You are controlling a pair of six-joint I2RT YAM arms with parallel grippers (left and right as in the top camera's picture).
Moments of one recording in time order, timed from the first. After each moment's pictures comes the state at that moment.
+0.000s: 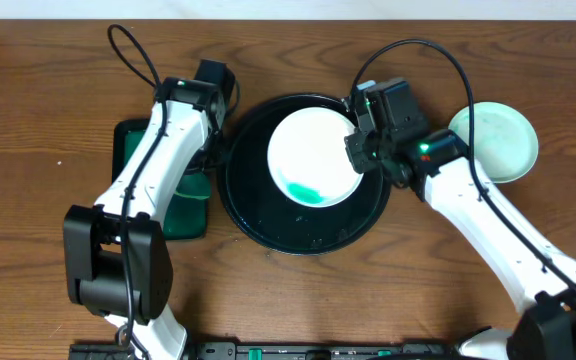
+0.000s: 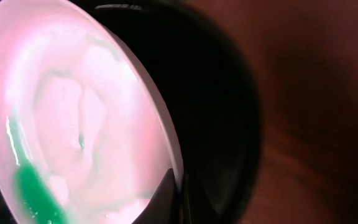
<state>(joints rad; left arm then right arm) -0.20 1.85 1.50 -1.23 -0.29 -0.52 0.47 1.58 1.24 -0.59 0.04 0.04</state>
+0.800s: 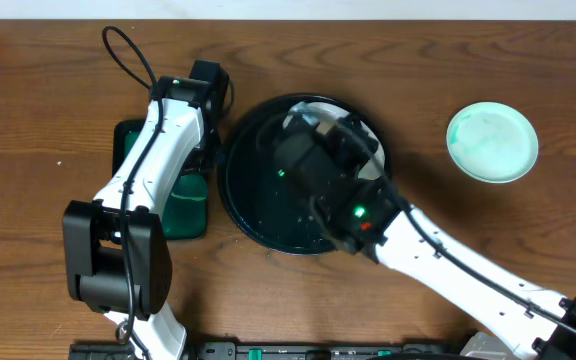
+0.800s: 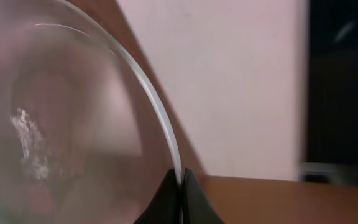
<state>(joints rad) -0.18 1.86 1.50 -1.23 -0.29 -0.52 0.90 1.54 1.24 -0.42 1.05 -0.61</state>
